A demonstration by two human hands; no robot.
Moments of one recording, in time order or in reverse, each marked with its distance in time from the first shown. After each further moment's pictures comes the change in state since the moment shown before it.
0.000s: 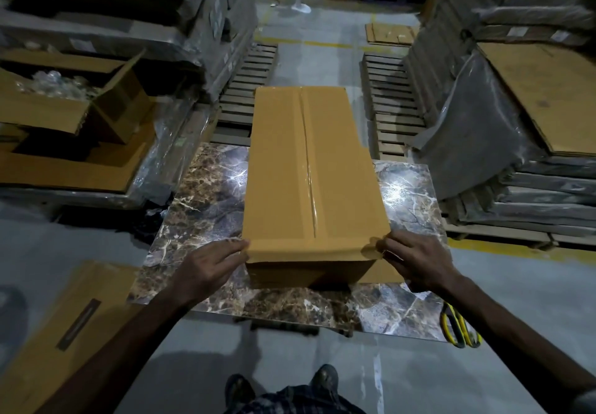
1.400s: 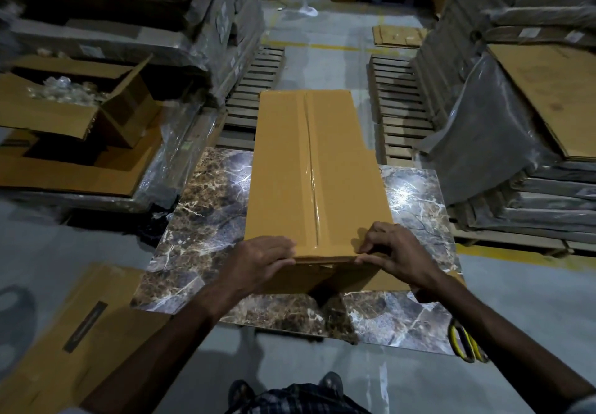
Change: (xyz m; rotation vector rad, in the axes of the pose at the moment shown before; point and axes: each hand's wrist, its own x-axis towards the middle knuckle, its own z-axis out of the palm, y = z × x) left_hand 0.068 0.032 0.038 -0.281 -0.127 -0.258; right_hand 0.046 -0.004 0.014 0.492 -0.119 0.226
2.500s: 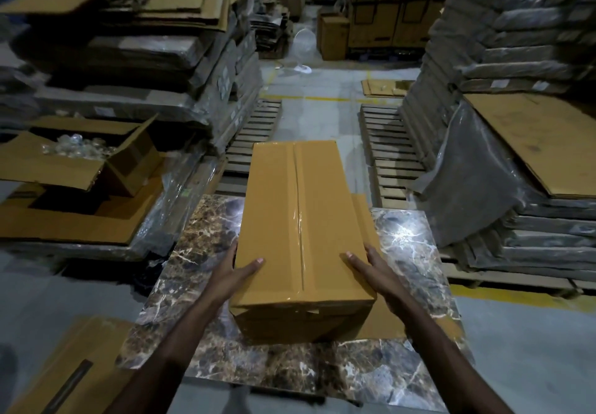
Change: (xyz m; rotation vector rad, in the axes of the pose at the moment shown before) left_hand 0.044 -0.026 -0.028 -0.736 0.012 -1.091; right_hand 0.033 0.012 0.003 0.697 0.051 0.863
